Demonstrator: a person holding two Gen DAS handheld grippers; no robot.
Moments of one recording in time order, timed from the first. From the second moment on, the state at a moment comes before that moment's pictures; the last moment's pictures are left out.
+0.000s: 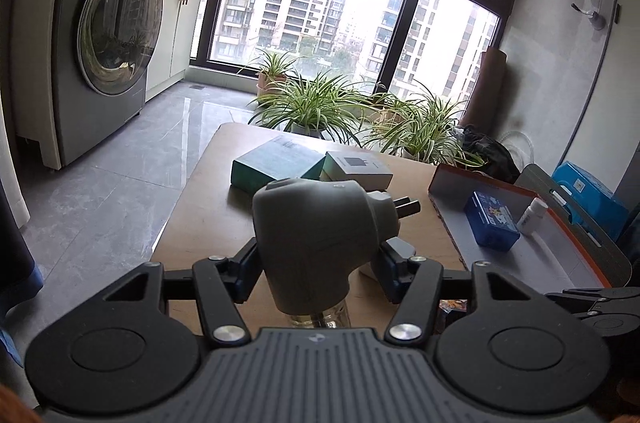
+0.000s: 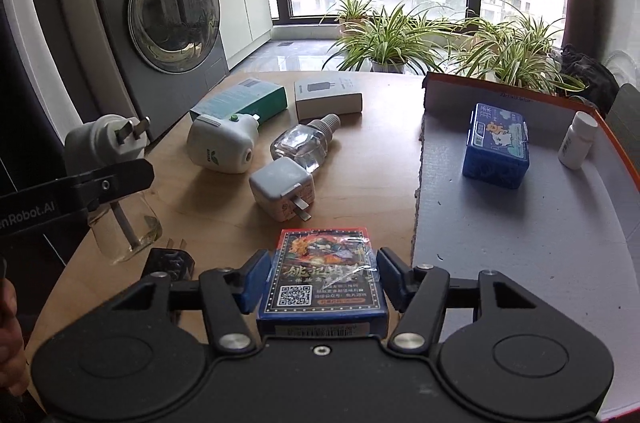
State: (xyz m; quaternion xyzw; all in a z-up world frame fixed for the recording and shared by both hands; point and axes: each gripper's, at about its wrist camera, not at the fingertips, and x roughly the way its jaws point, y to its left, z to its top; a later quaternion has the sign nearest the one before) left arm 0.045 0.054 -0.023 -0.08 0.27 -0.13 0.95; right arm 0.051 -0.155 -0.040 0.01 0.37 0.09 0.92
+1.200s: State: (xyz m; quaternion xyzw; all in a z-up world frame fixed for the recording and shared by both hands) left arm 0.009 0.010 0.005 -0.08 0.26 -0.15 0.95; right arm 0.022 -0.187 -0.022 0.00 0.36 0.09 0.93
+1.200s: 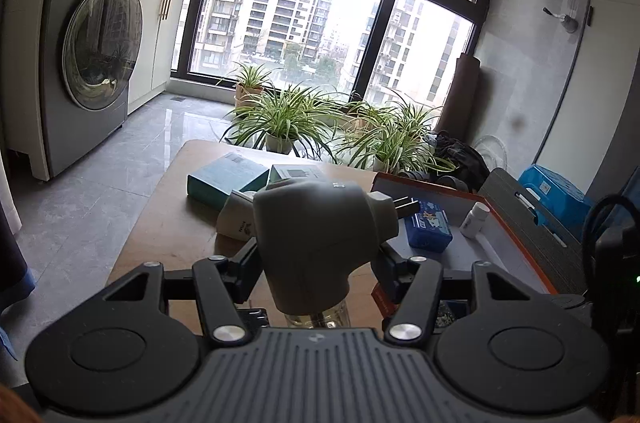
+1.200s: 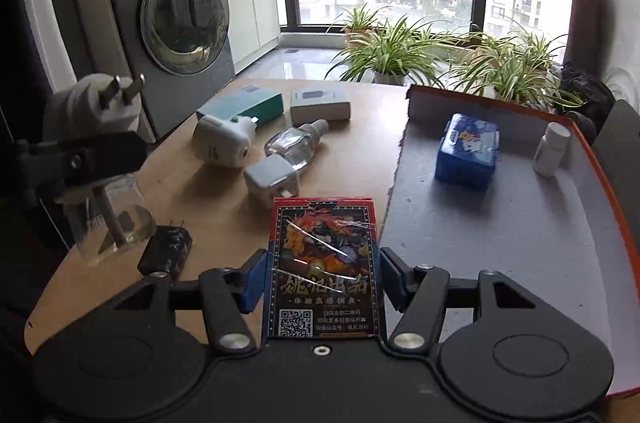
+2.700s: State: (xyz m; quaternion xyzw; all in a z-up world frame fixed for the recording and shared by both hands) left arm 0.043 -0.146 0.012 -0.03 0.27 -0.24 0.93; right arm 0.007 -0.342 0.028 0.07 0.29 -0.04 0.95
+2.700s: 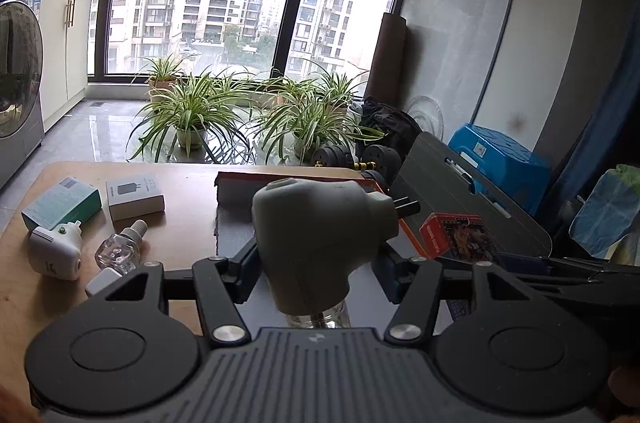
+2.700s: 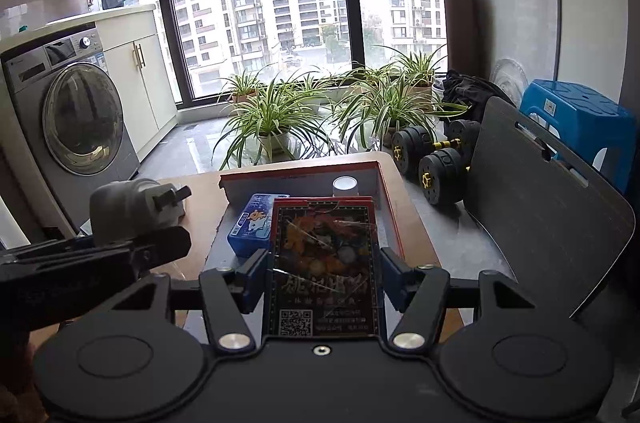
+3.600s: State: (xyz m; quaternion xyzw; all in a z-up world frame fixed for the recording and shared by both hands) left arm 0.040 -0.145 0.010 -0.04 0.28 -0.23 0.93; right arm 0.012 -0.336 0.028 0.07 0.30 -0.04 0.95
